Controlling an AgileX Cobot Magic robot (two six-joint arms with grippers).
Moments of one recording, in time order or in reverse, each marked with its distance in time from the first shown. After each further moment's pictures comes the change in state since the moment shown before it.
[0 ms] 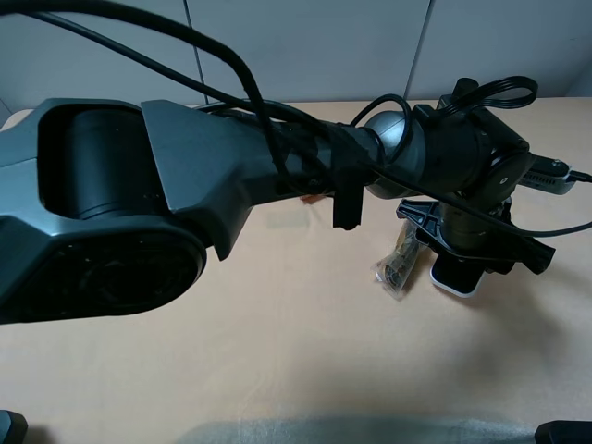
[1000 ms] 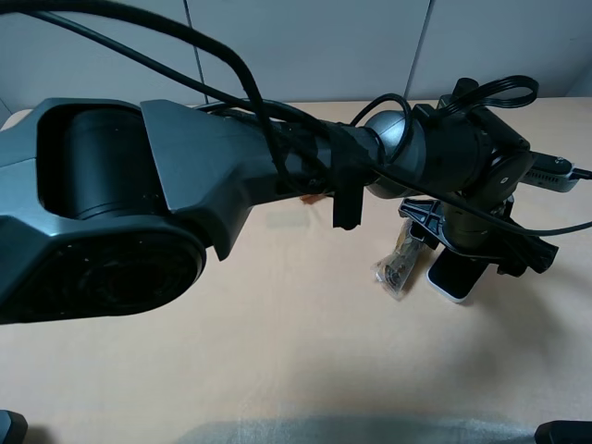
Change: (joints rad) left arm 0.000 0.000 0.000 0.000 -0.015 0.001; right arm 0.000 0.000 0.000 0.000 0.000 0.000
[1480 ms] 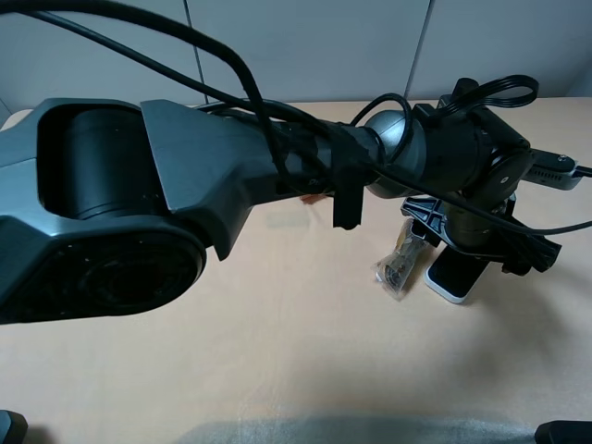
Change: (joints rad) left arm 0.000 0.000 -0.009 0.000 -0.017 0.007; right arm 0.000 0.000 0.000 0.000 0.000 0.000
